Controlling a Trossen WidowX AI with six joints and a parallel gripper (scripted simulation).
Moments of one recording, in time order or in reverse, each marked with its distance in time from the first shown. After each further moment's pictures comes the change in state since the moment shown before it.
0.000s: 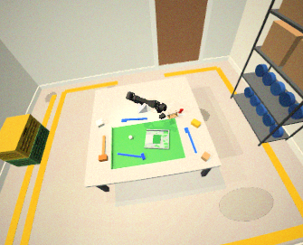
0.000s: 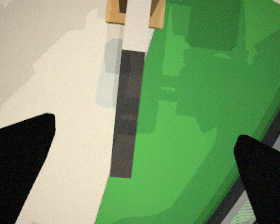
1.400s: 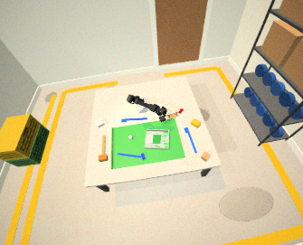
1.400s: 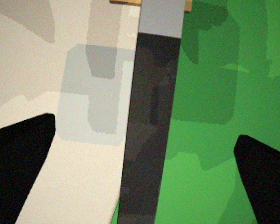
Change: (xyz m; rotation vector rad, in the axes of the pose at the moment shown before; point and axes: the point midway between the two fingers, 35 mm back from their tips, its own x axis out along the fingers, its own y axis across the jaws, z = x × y) arm 0.061 0.009 -0.016 0.001 0.008 0.022
